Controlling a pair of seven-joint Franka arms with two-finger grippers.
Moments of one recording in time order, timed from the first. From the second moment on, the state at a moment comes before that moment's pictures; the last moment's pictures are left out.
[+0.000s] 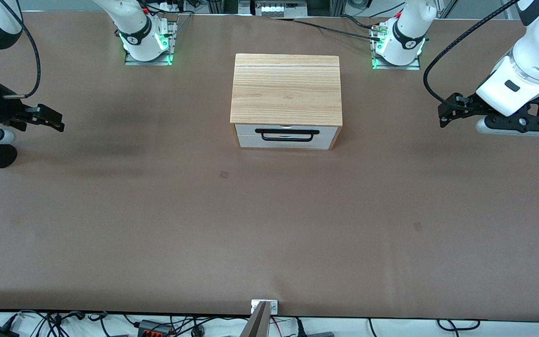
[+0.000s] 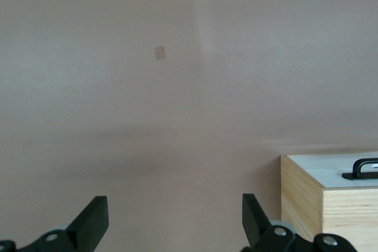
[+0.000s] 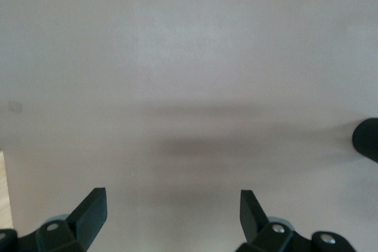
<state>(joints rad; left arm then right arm) -0.07 0.02 -0.09 -1.61 0.03 1.62 -0.11 0.05 0.02 -0.08 -1.75 -0.02 1.75 -0.03</state>
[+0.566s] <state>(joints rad) -0.07 0.09 -0.09 -1.61 -0.05 1.54 -0.11 0.09 0.06 -0.07 -1.76 0.01 1.78 0.00</state>
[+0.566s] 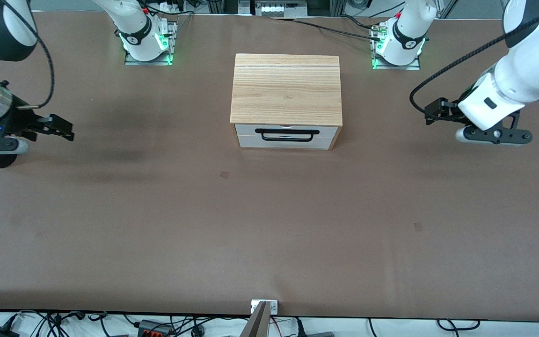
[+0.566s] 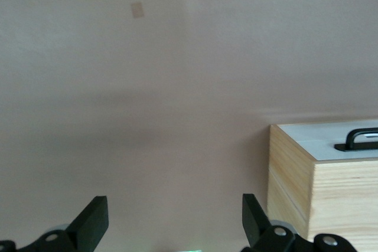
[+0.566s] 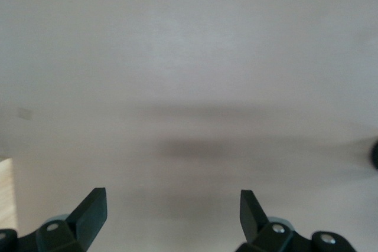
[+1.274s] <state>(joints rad) -0.07 0.22 -0.09 -1.62 -0.44 1.51 -0.11 0.12 0.15 -0.07 -1.75 0.03 1.80 0.00</state>
